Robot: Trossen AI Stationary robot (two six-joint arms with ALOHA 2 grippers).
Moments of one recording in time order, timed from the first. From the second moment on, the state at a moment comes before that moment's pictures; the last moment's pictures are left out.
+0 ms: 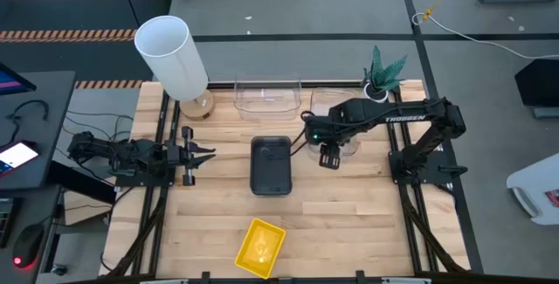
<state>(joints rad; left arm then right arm) -0.24 0.01 0.01 0.16 -0.34 0.23 0.02 1.62 1.59 -1.36 0.15 0.26</state>
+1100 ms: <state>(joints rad) -0.24 0.01 0.01 0.16 -0.34 0.23 -0.28 1.62 1.48 -0.67 0.19 -0.22</state>
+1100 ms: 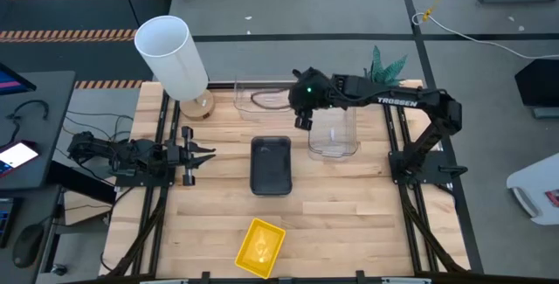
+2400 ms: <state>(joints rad) -0.24 0.01 0.01 0.16 -0.34 0.23 -0.41 1.91 1.83 -0.84 0.10 -0.19</state>
